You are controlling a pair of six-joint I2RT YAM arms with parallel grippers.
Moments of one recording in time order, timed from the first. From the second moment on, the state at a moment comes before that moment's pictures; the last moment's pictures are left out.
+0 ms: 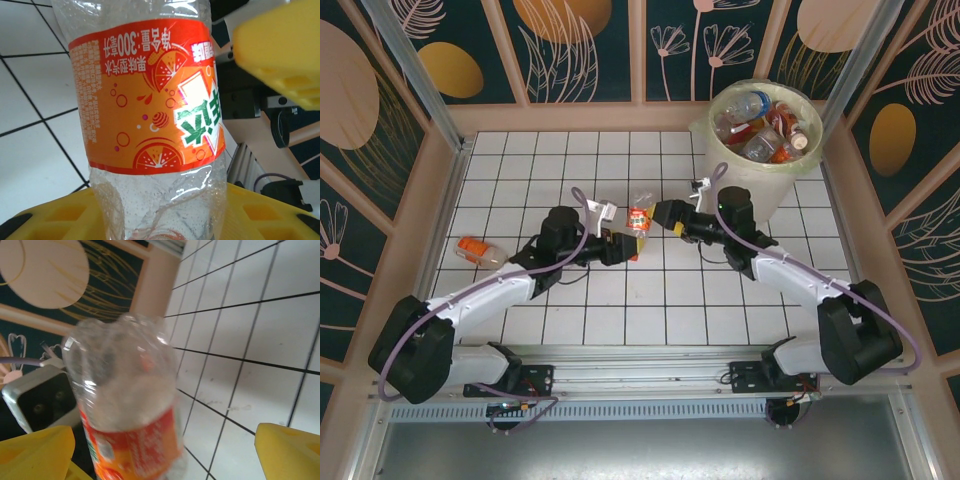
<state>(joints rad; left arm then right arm) -0.61 1.29 0.68 0.24 0.57 -0.60 0.49 1.34 0.74 0.33 -0.68 0.93</state>
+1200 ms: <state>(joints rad) -0.69 1.34 0.68 0.32 0.57 -0.64 0.55 1.41 0.81 0.31 -0.67 0.83</state>
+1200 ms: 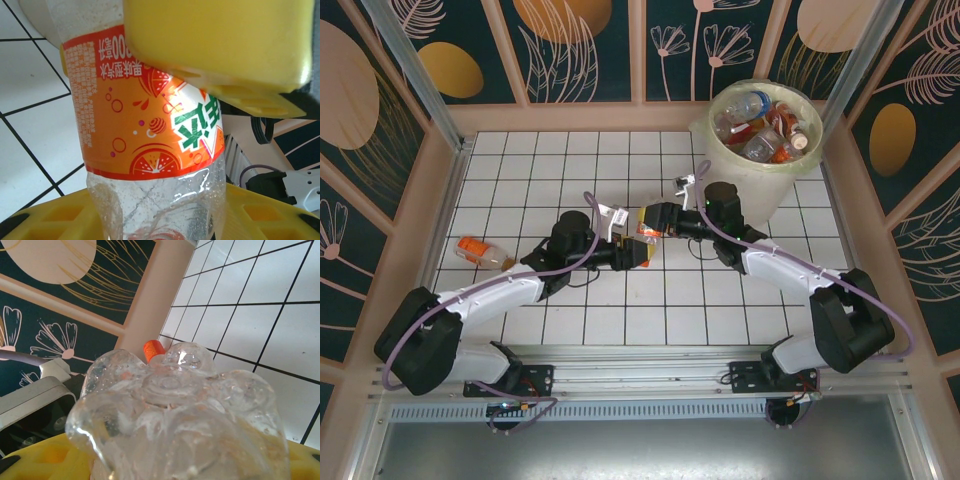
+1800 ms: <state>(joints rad) -0.69 1.14 0.76 0.11 0.47 -0.55 0.49 1.16 0.99 -0.06 -0.44 0.62</state>
